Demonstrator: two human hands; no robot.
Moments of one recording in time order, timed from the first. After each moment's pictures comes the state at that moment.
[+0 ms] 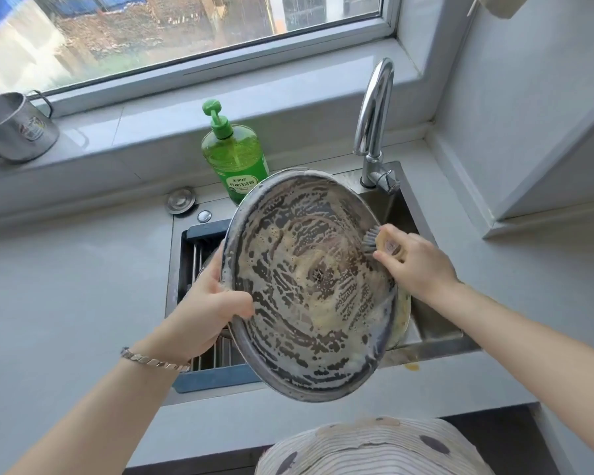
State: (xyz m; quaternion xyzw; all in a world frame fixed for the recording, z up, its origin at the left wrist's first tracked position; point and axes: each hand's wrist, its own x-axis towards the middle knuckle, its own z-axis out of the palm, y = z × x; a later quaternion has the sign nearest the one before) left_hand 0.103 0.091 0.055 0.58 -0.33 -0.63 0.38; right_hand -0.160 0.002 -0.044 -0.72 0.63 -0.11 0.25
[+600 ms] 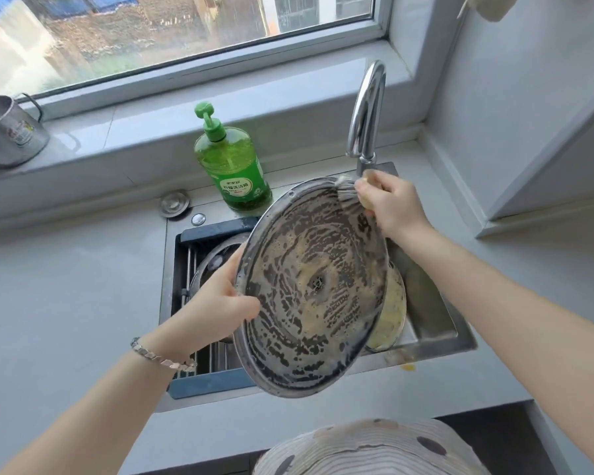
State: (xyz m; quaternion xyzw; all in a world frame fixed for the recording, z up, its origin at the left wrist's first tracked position) left_hand 0.098 0.082 0.051 0.60 -0.46 -0.59 0.28; right_hand -0.122 -0.044 0.012 -0.53 0.58 -0.38 0.48
